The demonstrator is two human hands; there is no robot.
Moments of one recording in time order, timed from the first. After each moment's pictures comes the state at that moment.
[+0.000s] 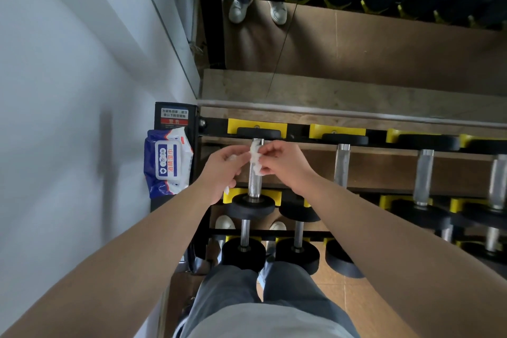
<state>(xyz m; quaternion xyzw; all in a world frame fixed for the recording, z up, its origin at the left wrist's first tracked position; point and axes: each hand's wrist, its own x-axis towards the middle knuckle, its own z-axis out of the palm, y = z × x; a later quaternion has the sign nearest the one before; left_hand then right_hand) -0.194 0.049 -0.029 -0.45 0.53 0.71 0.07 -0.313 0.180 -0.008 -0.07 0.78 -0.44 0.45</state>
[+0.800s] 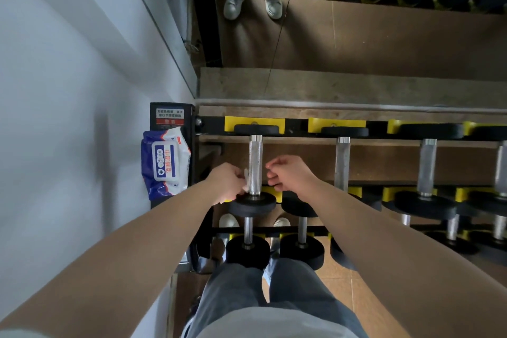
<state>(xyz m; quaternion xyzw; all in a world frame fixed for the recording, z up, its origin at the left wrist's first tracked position) -0.199 0.059 -0.045 -0.40 0.72 0.47 0.31 -0.307 0.204 -0.029 0.04 0.77 -0.36 0.52</state>
